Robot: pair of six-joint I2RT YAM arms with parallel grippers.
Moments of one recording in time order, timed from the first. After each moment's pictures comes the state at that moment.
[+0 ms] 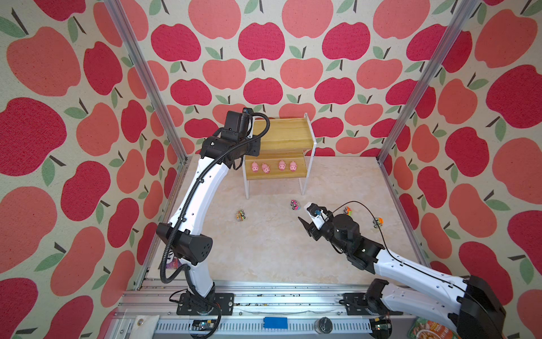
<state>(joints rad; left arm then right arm) -0.40 1.85 2.30 -1.03 -0.10 -0.12 0.91 1.00 0.53 0.19 0.16 -0.24</state>
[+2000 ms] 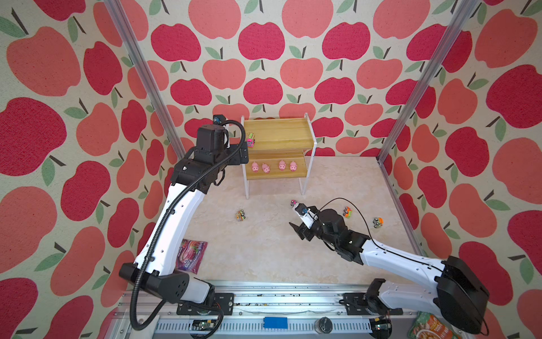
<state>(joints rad) -0.31 1.34 1.70 -0.80 -0.15 -0.23 0.92 1.24 0.62 0.17 0.07 -0.20</state>
